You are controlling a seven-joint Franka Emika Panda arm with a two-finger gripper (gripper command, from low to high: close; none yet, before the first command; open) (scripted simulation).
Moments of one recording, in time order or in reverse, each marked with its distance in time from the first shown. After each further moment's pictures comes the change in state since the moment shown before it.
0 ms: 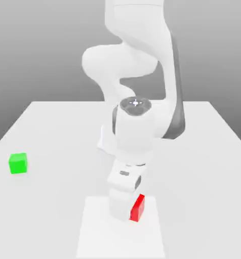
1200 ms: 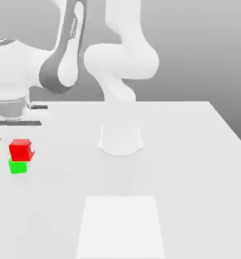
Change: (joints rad) arm -0.662 -0.408 -0.523 -0.003 -0.406 -0.370 0.587
